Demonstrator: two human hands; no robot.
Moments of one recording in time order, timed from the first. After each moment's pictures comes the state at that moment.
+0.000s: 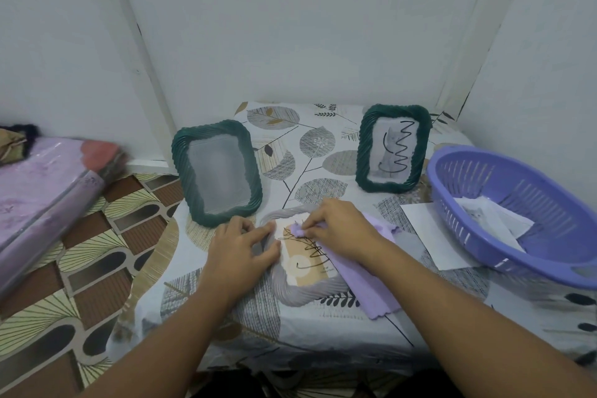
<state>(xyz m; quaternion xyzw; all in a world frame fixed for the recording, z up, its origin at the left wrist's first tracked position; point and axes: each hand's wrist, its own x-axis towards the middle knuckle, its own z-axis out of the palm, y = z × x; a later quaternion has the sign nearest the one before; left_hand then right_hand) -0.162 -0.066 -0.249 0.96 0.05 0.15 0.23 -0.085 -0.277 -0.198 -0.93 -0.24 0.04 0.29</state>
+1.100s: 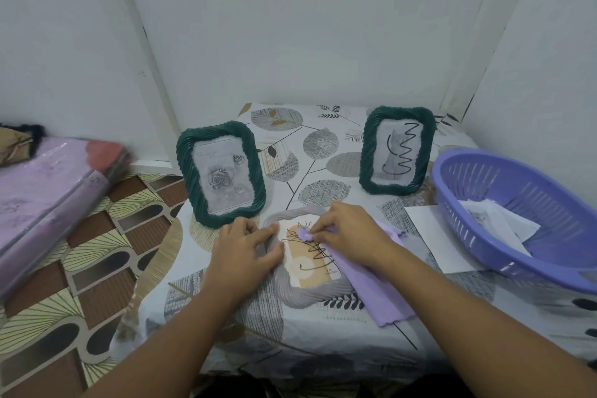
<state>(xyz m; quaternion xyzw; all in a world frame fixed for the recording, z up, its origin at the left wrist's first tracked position) -0.163 -0.067 -0.248 0.96 0.05 0.14 0.24 -0.088 -0.288 -0.198 -0.92 -0.25 0.04 0.28</state>
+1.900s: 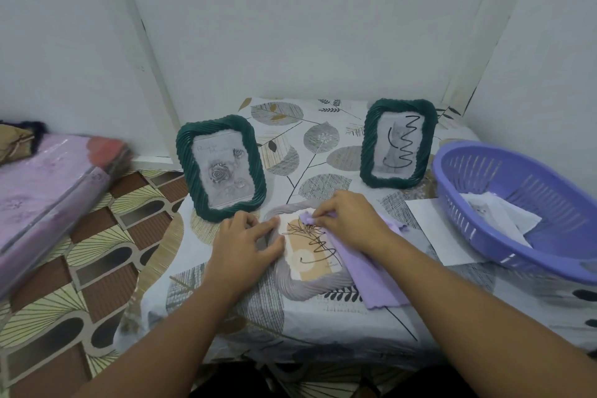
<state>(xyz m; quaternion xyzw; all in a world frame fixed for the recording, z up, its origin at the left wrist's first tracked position) -0.163 -0.067 -0.246 0.96 0.05 0.13 0.23 -0.081 -0.285 -0.199 -0.93 -0.23 0.00 0.28</state>
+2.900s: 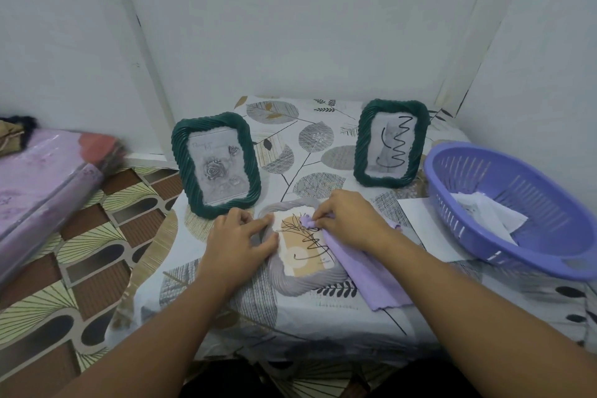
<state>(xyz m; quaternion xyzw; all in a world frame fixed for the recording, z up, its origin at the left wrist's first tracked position) -0.163 -0.067 -0.246 0.96 0.05 0.13 0.24 -0.084 -0.294 -0.190 -0.94 -0.24 0.04 0.23</state>
